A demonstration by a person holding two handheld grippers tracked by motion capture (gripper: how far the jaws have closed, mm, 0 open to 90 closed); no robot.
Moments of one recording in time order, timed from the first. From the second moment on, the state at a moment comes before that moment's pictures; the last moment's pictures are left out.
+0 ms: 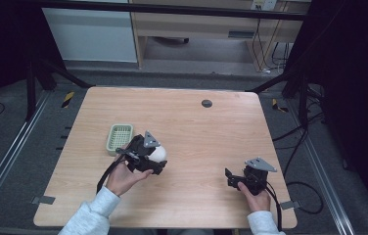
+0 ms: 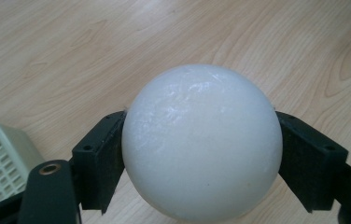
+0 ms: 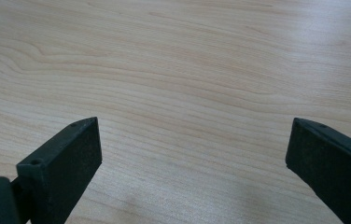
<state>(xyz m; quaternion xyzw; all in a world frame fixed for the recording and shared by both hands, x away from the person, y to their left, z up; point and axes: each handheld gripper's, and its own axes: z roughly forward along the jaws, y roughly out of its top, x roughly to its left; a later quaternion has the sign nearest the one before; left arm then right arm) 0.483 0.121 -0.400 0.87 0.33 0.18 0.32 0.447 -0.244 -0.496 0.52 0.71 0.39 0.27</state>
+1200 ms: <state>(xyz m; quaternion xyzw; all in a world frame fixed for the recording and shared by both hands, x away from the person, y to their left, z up) 0.524 0.187 -0.384 0.84 0.41 0.21 0.30 0.448 -0.244 -0.497 0.52 0.71 0.39 0.27</state>
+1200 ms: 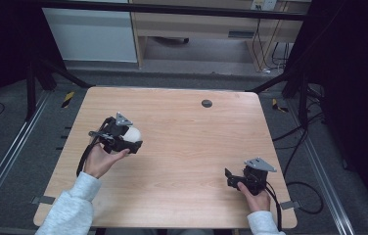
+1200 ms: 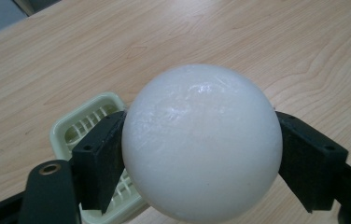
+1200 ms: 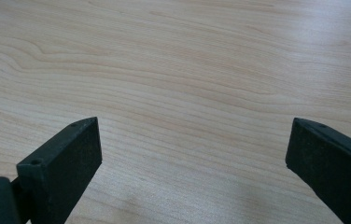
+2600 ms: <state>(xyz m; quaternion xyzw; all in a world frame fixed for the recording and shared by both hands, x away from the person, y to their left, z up) 0.573 0.221 -0.406 0.81 0.48 0.20 0.27 0.448 -0.244 -0.497 0.52 0.71 0.39 0.27</state>
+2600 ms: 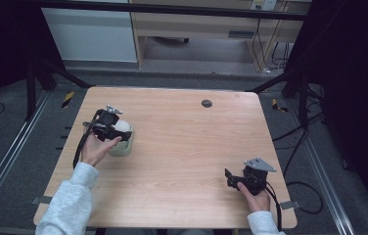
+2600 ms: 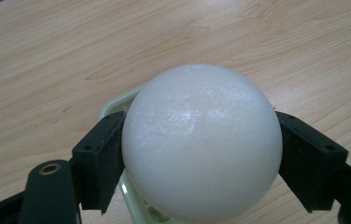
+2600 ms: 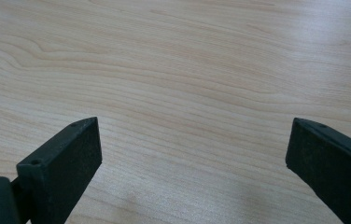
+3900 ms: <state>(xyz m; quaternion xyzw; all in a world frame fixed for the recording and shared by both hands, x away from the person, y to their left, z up) 0.583 0.232 -0.445 0.81 0.50 0.18 0.24 0.447 -0.243 -0.497 0.52 0.71 0.39 0.27</state>
